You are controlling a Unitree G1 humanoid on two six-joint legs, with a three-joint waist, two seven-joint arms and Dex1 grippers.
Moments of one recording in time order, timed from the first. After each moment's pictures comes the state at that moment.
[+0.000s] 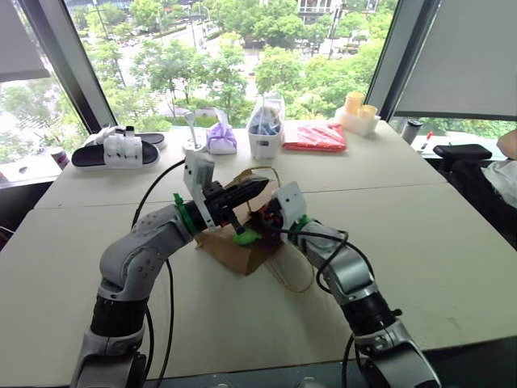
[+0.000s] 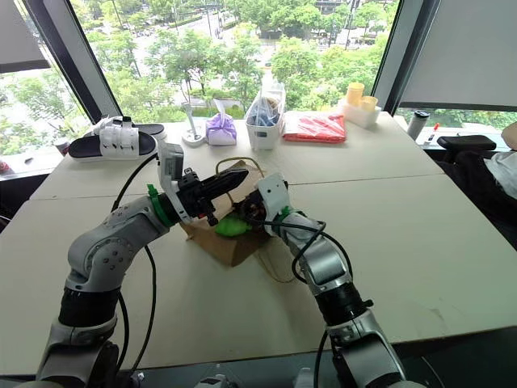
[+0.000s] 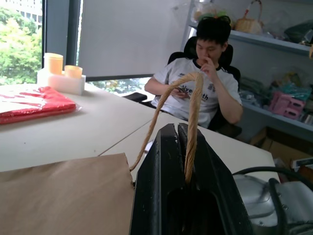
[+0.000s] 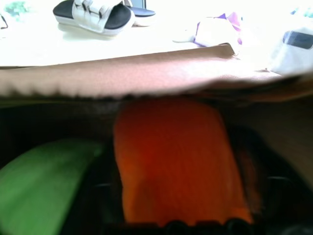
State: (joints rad) left arm -0.60 0.35 0.06 -0.28 -0.78 0.68 -0.60; right arm -0.65 -0.11 0.23 0.15 0.05 0.42 0.30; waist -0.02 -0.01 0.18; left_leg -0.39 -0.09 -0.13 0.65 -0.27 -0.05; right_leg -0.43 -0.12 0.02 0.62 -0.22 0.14
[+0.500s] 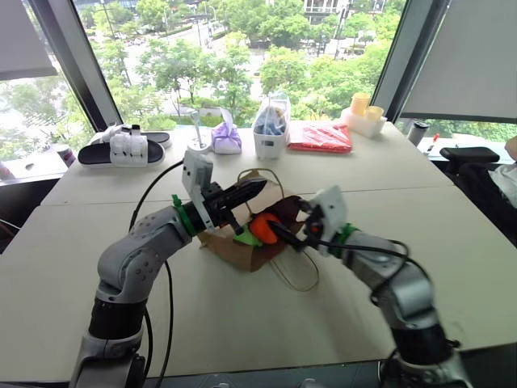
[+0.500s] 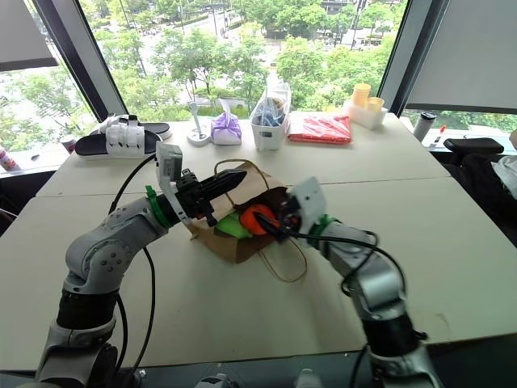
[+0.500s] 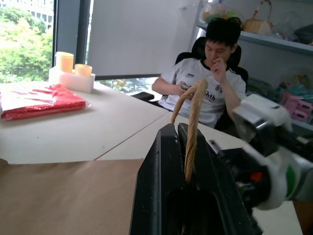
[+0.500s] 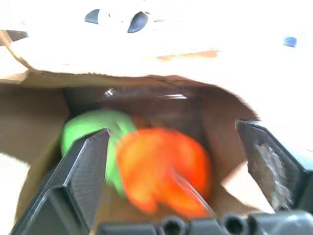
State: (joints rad) left arm -0.59 0.35 0.07 -0.28 -0.78 0.68 -0.60; right arm -0.39 -0.44 -0.02 -0.47 0.34 0.80 0.54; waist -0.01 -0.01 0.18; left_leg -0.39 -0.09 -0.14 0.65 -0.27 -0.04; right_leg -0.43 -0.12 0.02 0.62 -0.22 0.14
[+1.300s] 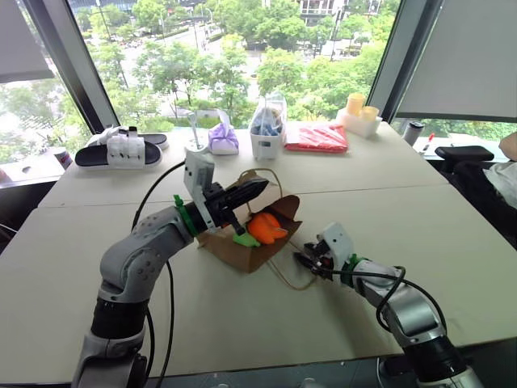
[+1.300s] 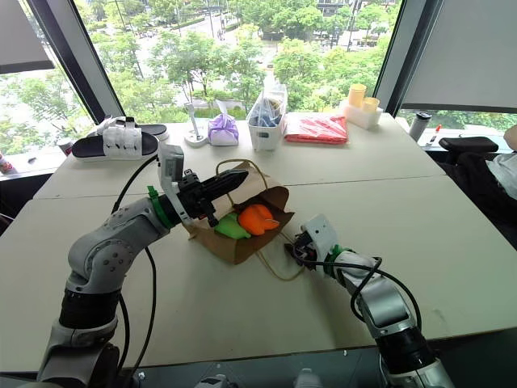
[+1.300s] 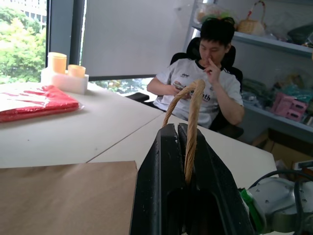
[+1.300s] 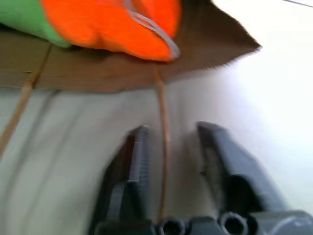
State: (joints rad) left arm -0.59 0.34 0.06 -0.28 -0.78 0.68 -0.60; right arm -0.32 -0.46 0.17 -0.12 0.13 0.56 0.52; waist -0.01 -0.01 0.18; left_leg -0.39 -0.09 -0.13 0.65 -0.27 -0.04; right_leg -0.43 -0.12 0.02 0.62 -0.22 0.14
